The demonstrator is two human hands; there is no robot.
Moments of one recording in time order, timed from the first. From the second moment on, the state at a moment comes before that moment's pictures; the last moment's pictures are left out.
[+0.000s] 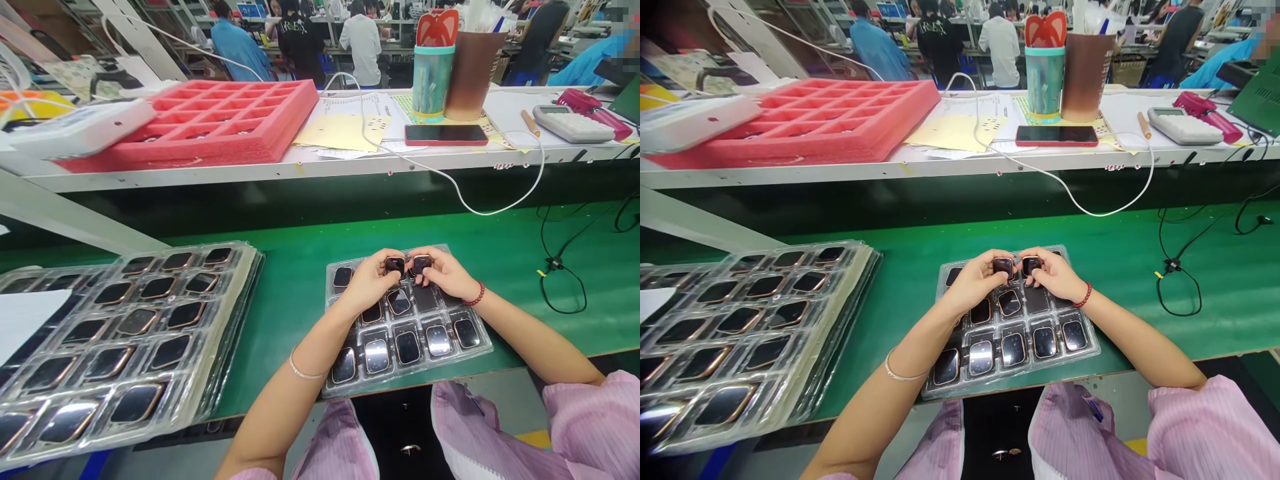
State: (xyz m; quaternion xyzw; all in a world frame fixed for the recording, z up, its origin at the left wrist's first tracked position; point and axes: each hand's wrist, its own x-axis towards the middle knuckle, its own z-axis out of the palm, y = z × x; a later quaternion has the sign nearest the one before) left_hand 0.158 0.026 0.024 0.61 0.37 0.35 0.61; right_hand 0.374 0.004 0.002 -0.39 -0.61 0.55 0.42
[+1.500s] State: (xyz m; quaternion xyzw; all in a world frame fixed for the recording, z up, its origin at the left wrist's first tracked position) left_hand 0.134 0.026 0.009 0.54 0.30 0.30 0.73; right_hand 0.383 0.005 -0.002 -0.33 -0.65 0.57 0.38
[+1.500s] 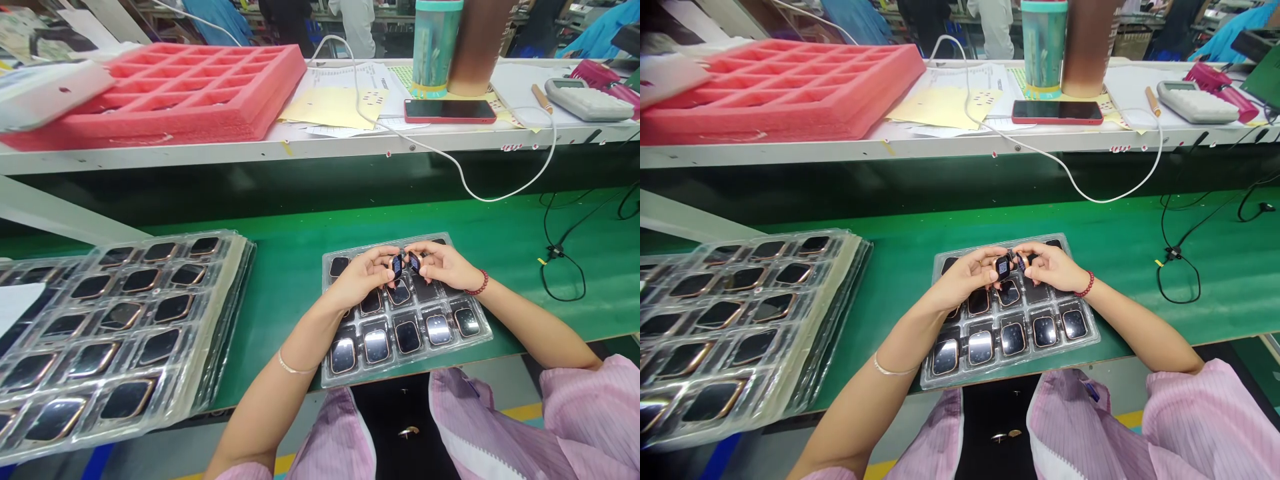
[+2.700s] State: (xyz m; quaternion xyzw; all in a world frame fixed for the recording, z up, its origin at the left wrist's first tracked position) left_hand 0.140 0.024 0.018 0.59 0.39 0.32 0.63; right_hand 0.380 0.004 0.009 -0.35 -0.64 0.57 0.37
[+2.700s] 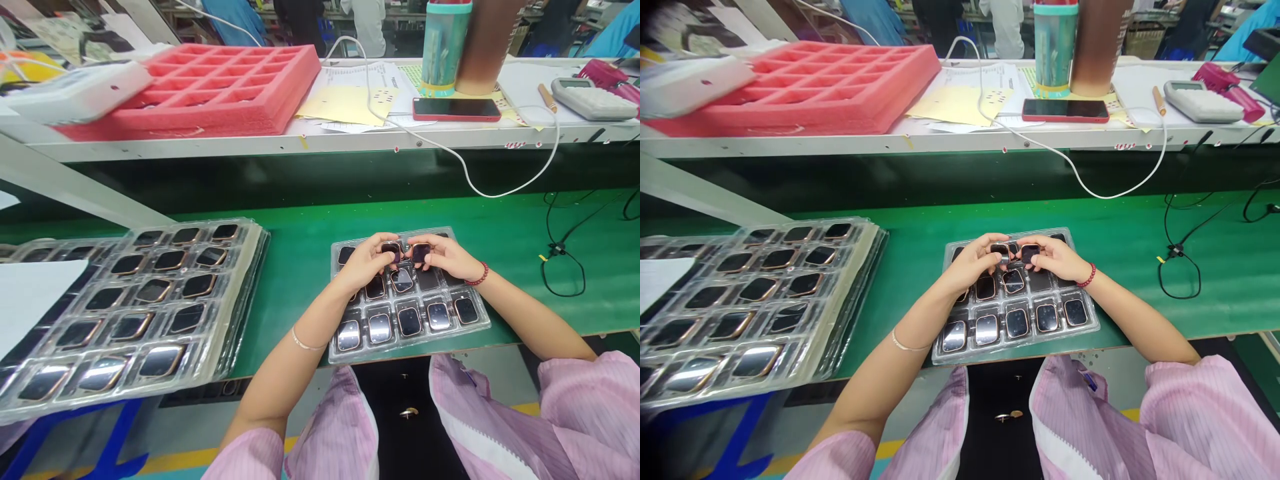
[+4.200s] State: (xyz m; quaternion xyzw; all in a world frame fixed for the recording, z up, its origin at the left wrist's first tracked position) left_hand 0.111 0.027 0.013 0.45 0.34 0.35 0.75; right_hand 0.353 0.009 0.018 -0.38 -0.48 0.70 0.37
